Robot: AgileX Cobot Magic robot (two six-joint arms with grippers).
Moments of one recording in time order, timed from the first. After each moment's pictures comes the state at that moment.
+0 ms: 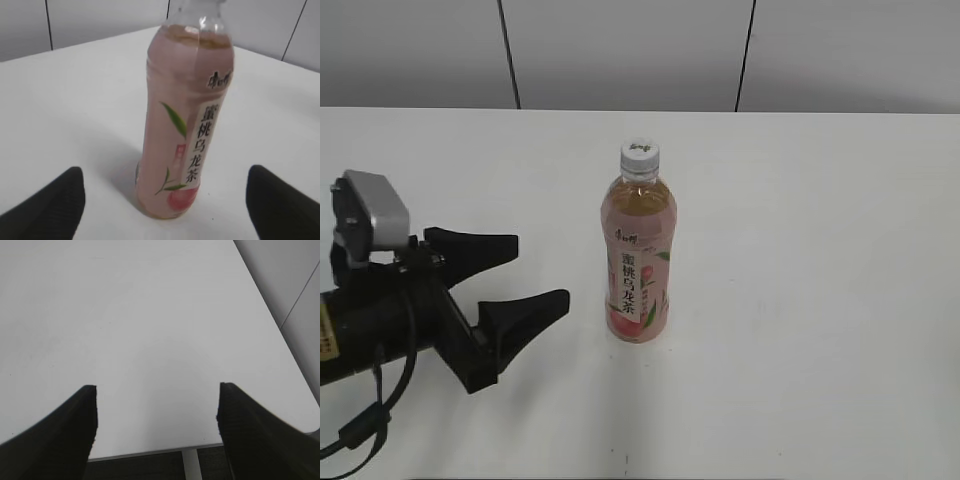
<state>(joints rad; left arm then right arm) -0.31 1.73 -0.27 0.71 -1.19 -0.25 0.02 -0.01 -0.51 -0.07 1.10 0.00</state>
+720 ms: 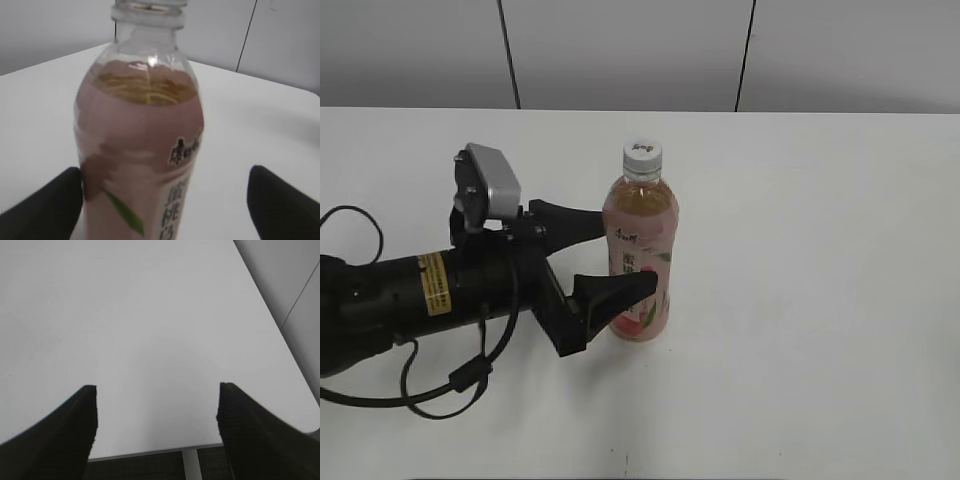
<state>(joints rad) -0.44 1.93 -0.56 0.78 -1.19 -0.31 0.02 -0.01 -0.51 -0.07 1.10 0.00</state>
